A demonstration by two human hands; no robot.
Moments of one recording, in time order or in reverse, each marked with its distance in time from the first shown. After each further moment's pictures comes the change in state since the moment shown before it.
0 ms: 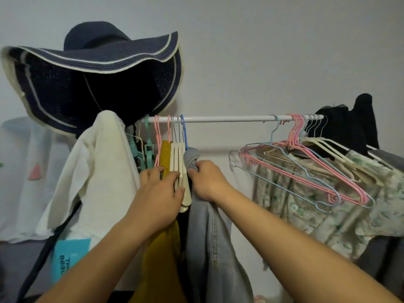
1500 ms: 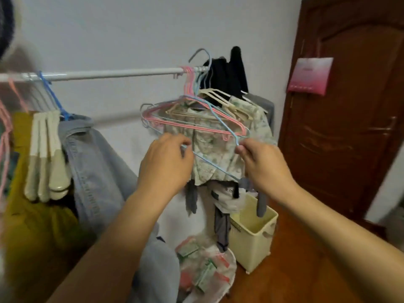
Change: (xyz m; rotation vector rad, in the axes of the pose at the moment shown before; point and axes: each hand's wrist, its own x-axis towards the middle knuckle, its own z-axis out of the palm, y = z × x) left_hand -0.011 0.162 0.071 -0.488 -0.008 0.448; right_hand -0.214 0.137 -0.152 -0.471 0.532 0.187
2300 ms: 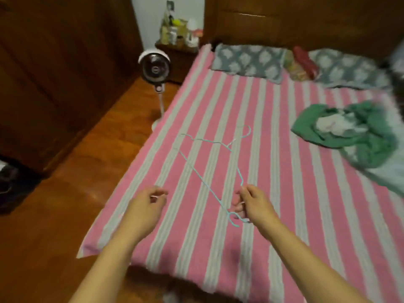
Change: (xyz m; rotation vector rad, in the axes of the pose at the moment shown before) left_hand -0.670 0.448 0.080 -0.630 -1.786 1.114; right_hand -0.865 -0.185 -0.277 0.159 1.677 1.848
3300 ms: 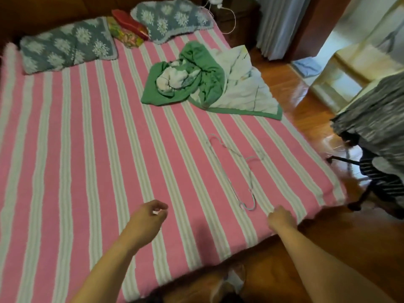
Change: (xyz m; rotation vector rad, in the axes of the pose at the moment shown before) left_hand -0.133 0.218 0.456 0.386 -0.649 0.175; right_hand -0.115 0.349 -0.532 -0.361 0.606 0.766
